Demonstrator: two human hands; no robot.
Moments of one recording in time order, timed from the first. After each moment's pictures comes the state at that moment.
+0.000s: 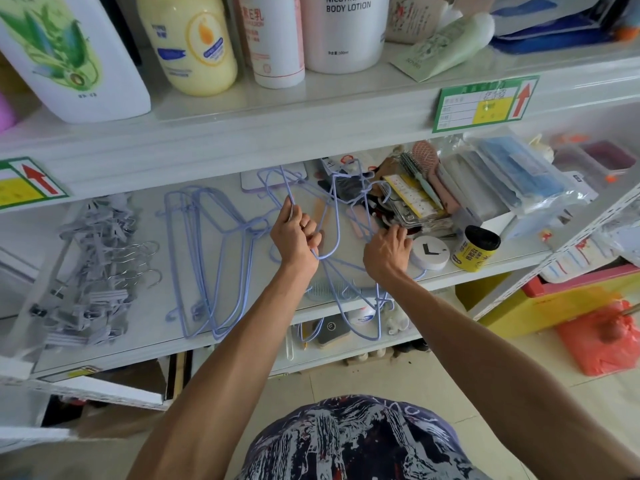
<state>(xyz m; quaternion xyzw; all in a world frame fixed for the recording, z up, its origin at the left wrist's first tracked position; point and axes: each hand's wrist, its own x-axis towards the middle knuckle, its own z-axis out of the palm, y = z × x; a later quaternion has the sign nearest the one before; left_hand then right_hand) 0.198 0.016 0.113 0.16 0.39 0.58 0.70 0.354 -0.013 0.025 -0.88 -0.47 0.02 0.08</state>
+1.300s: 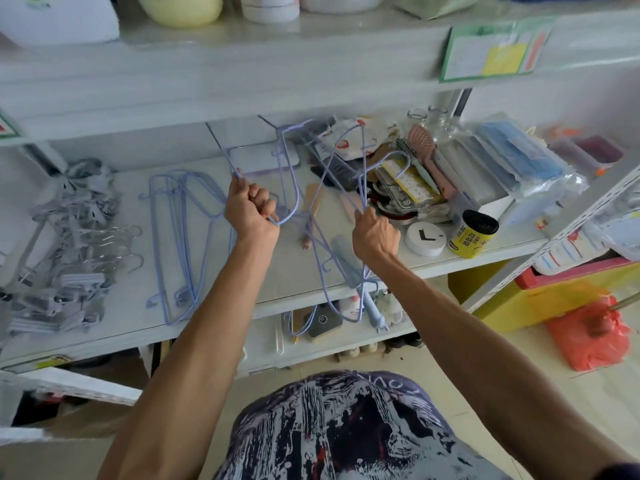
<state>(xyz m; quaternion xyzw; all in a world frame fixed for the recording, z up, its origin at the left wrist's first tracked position) 0.149 0.058 0.106 0.11 0.28 0.65 0.70 0.339 -0.018 0.047 -0.86 -0.47 0.07 0.19</state>
